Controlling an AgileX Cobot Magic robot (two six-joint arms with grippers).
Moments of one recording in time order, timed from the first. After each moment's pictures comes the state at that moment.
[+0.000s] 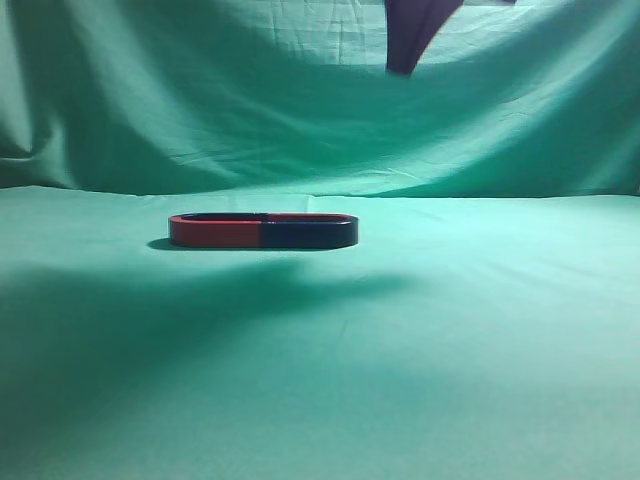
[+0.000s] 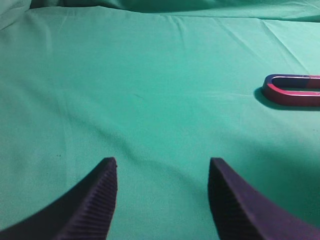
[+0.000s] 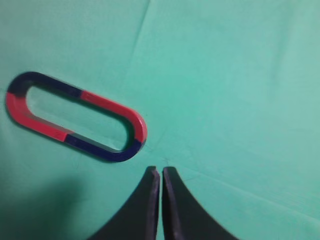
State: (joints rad) left arm -0.01 -0.01 0.02 -0.01 0.35 -0.03; right arm 0.42 2.06 -1.95 0.14 1.22 -0.02
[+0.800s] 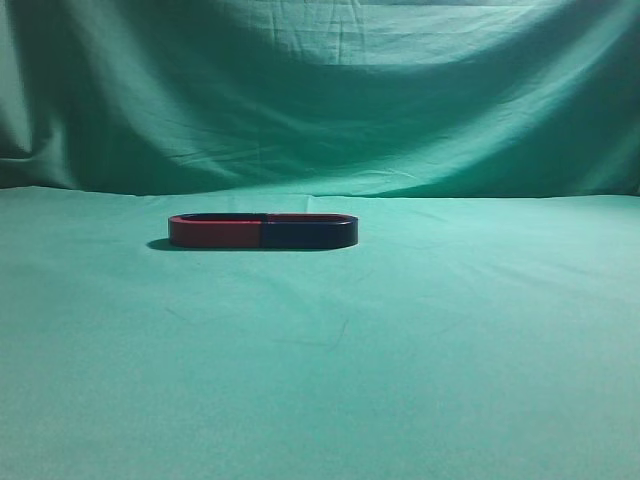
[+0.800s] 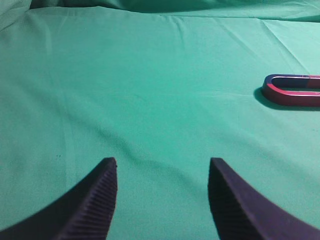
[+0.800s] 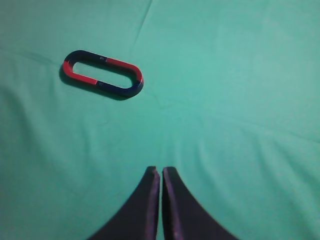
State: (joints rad) left arm -0.01 -0.01 0.02 -0.01 0.35 -0.03; right arm 0.42 1.18 -1.39 0.07 1.21 0.04
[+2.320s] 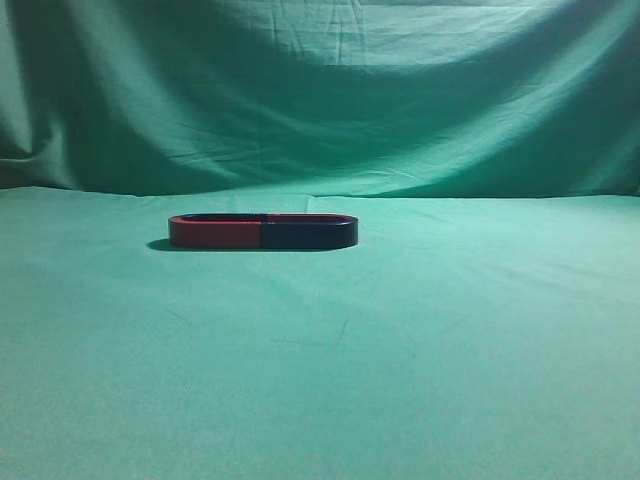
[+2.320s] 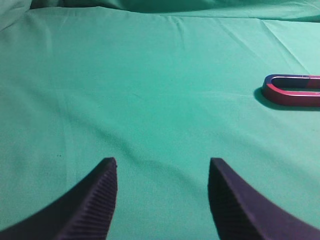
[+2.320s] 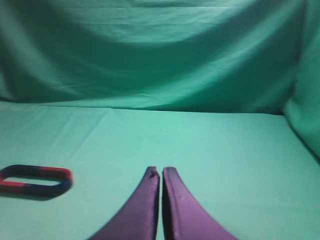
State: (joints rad) left arm -0.01 -0.01 0.02 -0.01 0.35 -0.03; right arm 0.20 0.14 -0.31 -0.02 0.38 0.02
